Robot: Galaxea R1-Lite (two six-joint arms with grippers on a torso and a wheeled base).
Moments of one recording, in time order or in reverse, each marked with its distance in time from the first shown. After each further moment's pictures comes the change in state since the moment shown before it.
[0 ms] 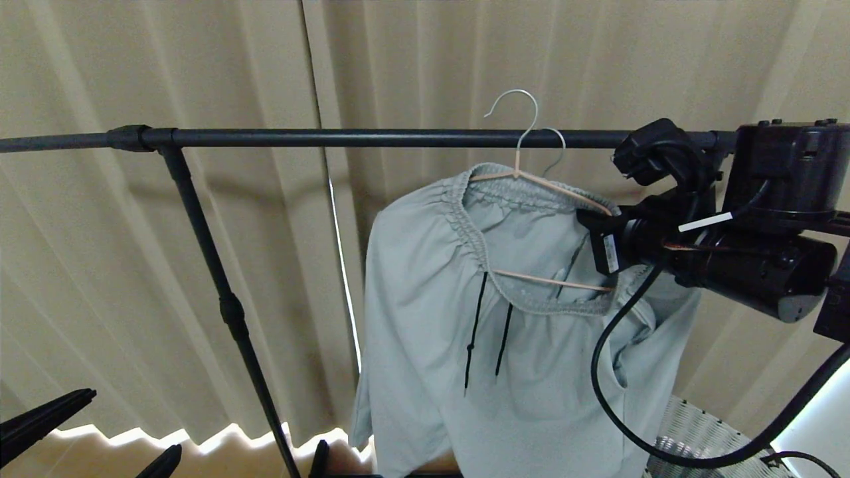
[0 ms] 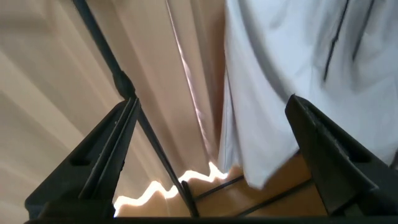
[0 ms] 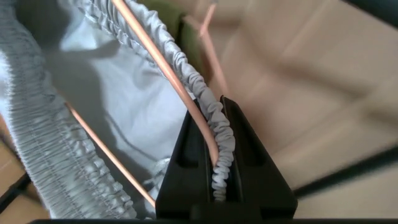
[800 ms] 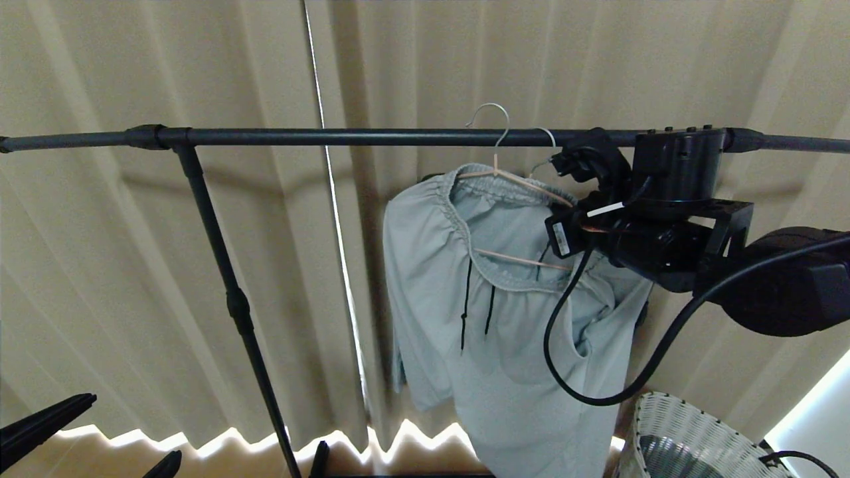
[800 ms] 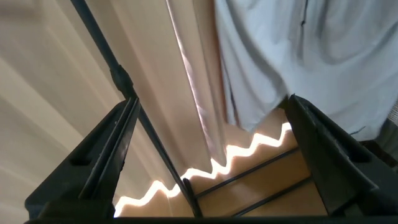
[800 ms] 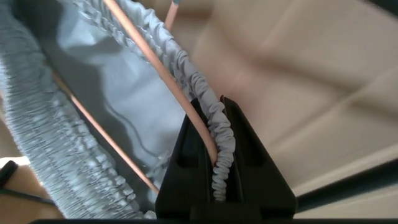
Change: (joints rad) left arm -0.002 -0.003 0.010 0.000 -0.001 0.003; right arm -0.007 0.220 -0.183 -0.003 -0.155 0.000
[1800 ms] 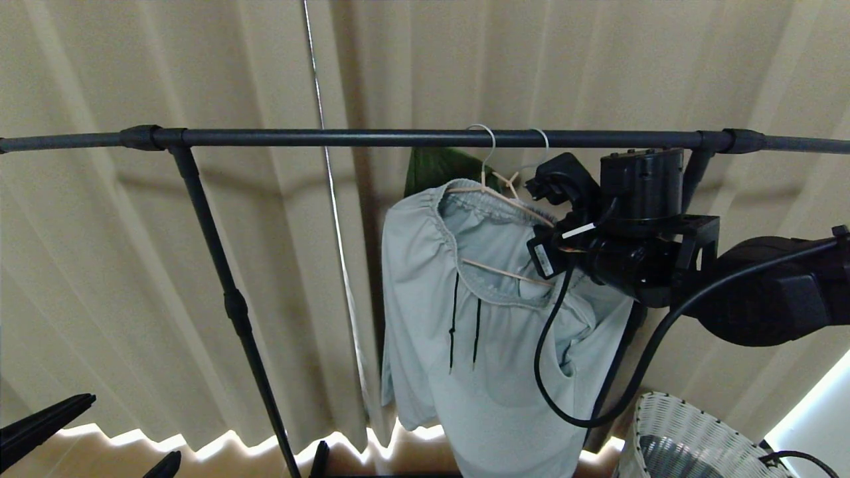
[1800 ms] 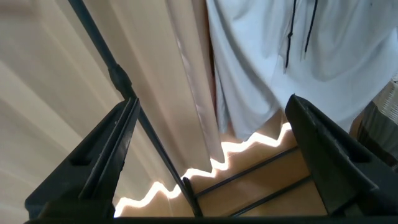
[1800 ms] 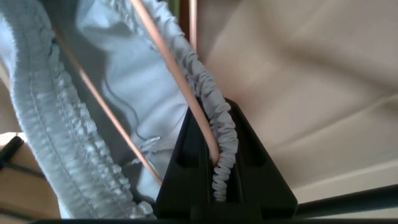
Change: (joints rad) left arm -0.001 -0.002 0.001 -0.001 0.000 0.000; right arm 0.054 0.034 -0.001 0.054 -0.004 -0.005
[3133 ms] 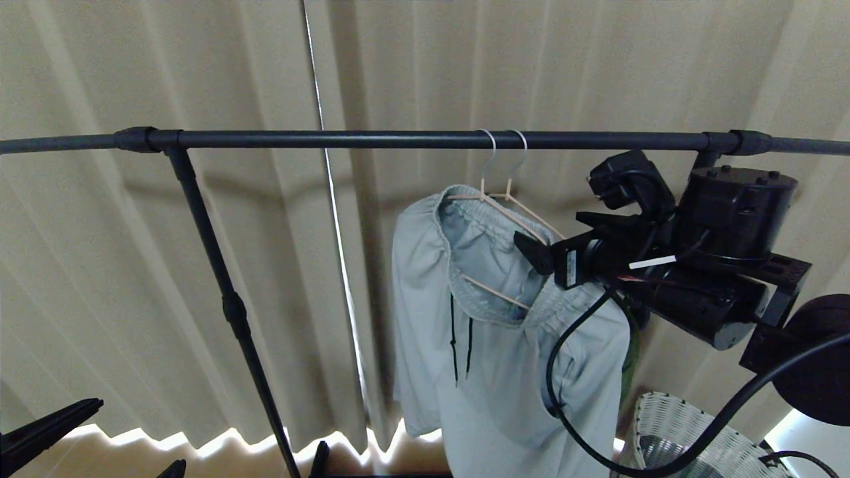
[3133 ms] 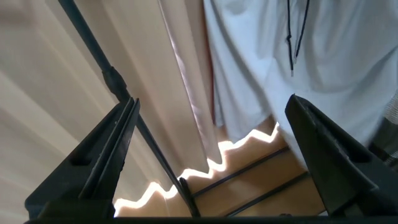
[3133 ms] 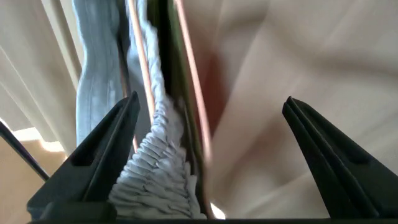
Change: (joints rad) left arm -0.029 -0.002 0.009 0.000 0.000 -0.001; right arm -0.006 -0.148 0.302 -0.350 0.207 0.159
